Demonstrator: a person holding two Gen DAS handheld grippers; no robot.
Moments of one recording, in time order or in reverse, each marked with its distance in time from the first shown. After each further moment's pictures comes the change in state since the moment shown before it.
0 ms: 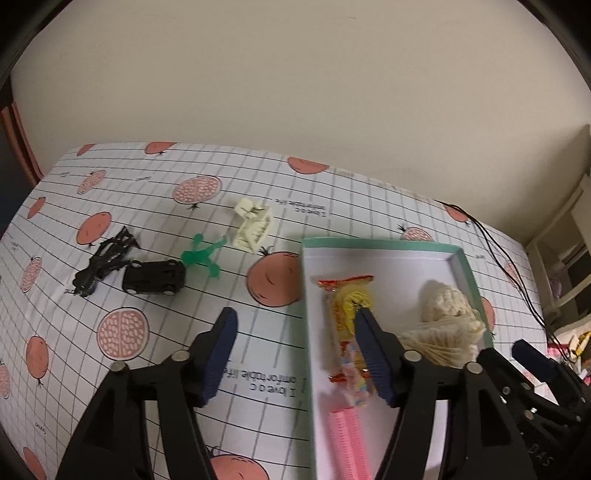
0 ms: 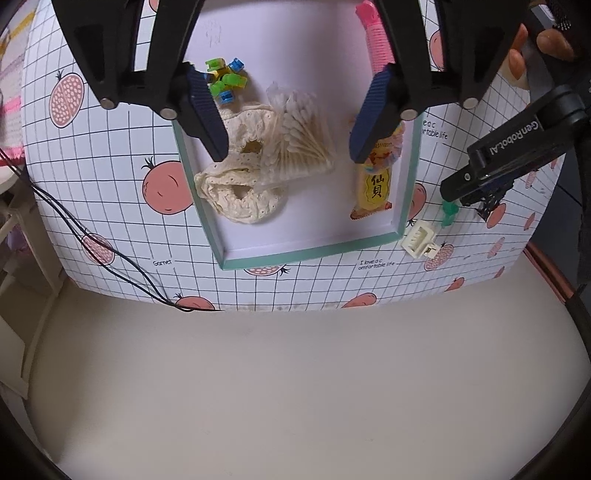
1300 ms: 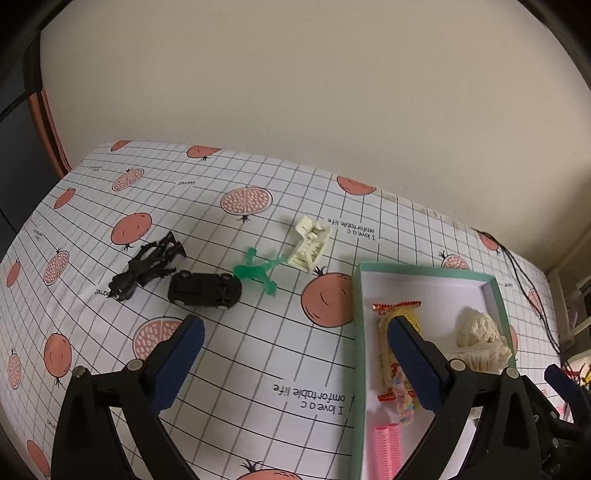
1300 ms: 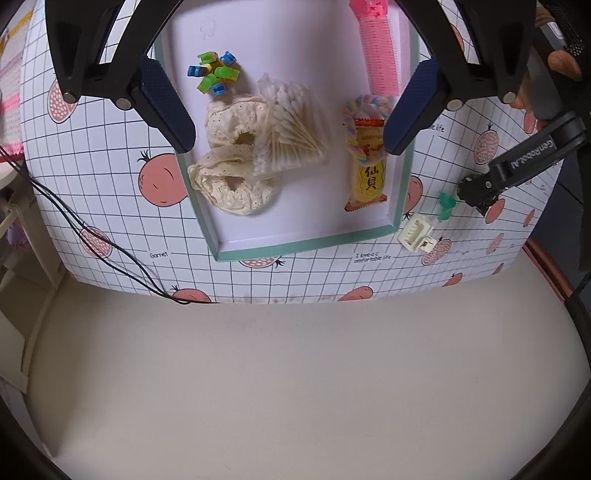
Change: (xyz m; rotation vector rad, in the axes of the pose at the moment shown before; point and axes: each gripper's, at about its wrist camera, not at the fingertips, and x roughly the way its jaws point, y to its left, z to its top) left arm -0.006 0.043 0.010 -0.069 -0.049 0.067; right arm -0.001 0.008 0.004 -0.008 -0.026 0.004
